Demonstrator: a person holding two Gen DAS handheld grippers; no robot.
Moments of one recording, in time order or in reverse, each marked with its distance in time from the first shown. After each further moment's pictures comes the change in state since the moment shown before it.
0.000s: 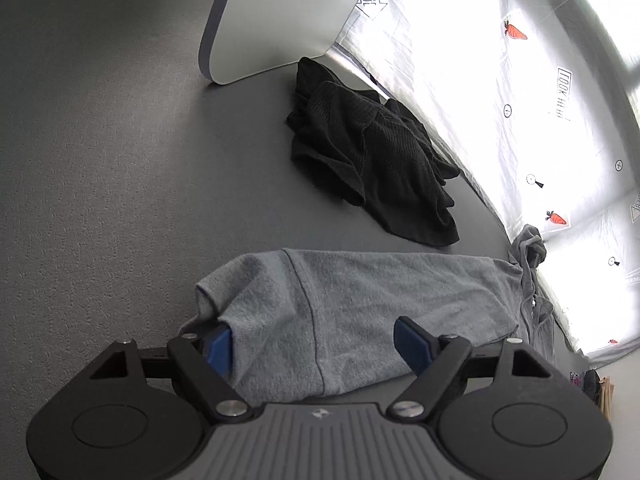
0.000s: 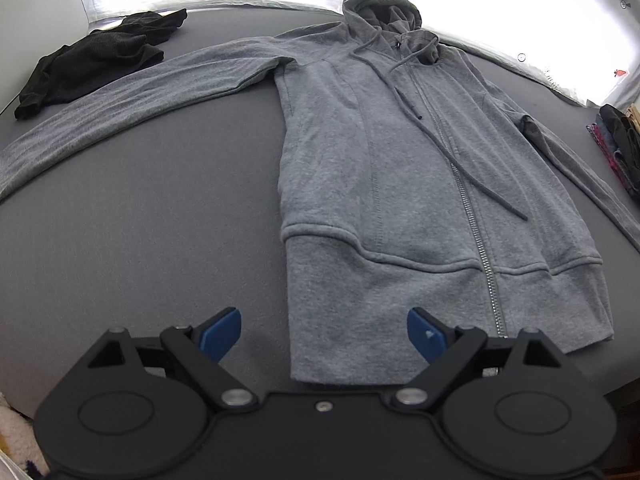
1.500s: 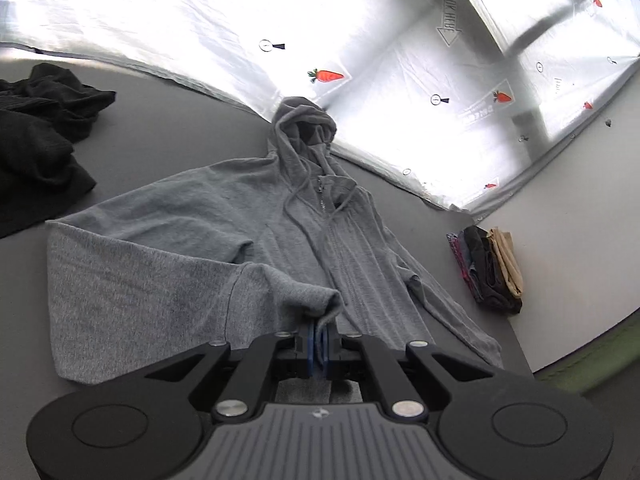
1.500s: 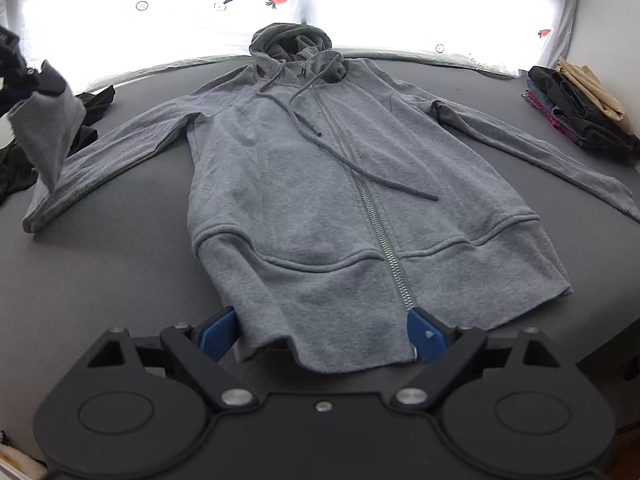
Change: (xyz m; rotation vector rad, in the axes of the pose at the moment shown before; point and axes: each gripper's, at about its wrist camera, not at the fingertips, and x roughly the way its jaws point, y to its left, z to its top) left arm 0.060 -0.326 -0.085 0.479 0.314 -0.456; right arm -0.025 -0.077 -0.026 0.220 -0.136 -0.053
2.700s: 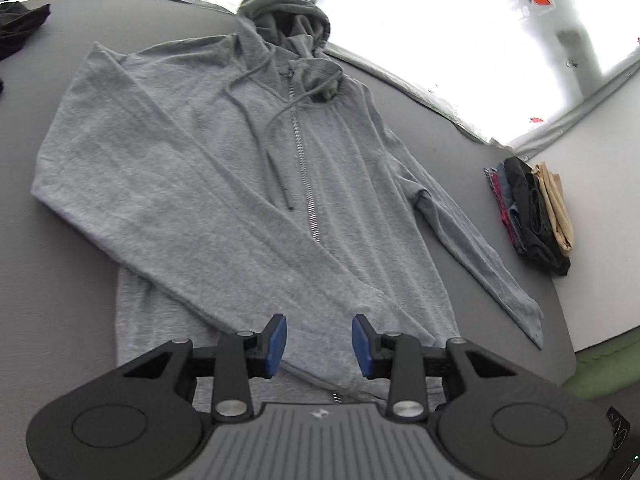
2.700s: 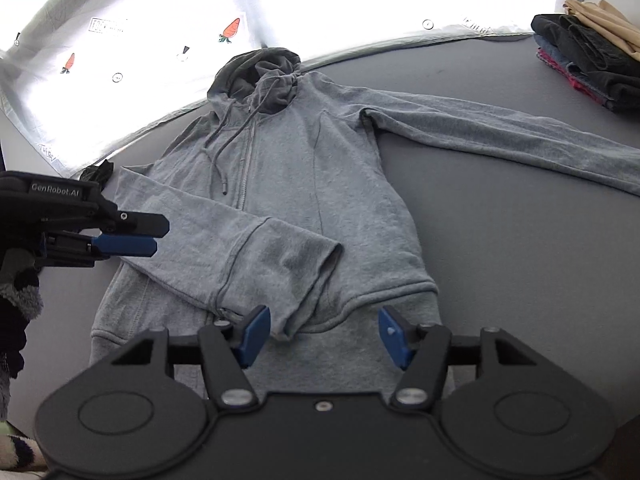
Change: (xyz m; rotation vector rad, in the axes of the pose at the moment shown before) left arm 0.126 -0.059 -0.073 -0.110 0.110 0.240; right arm 0.069 -0.200 0.055 0.126 0.051 0.366
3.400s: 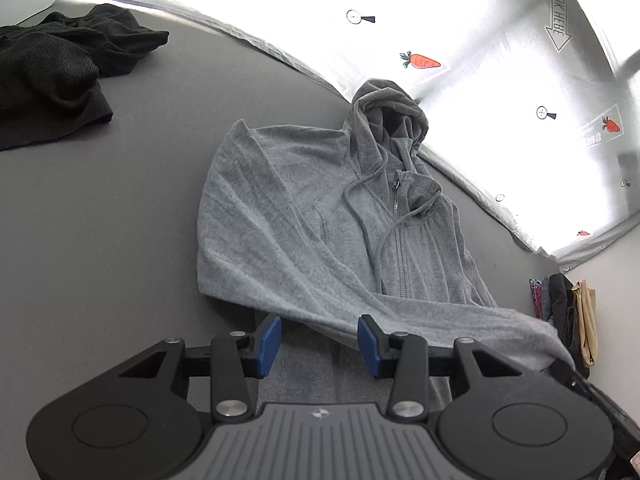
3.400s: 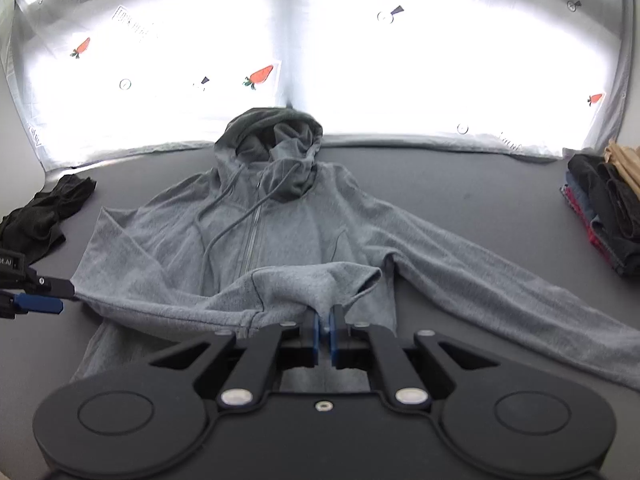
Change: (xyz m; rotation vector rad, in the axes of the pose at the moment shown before) left arm -0.031 0.061 0.069 -0.134 -0.175 0.054; right arm 0.013 0.060 0.124 -0.280 -0.228 -0.204
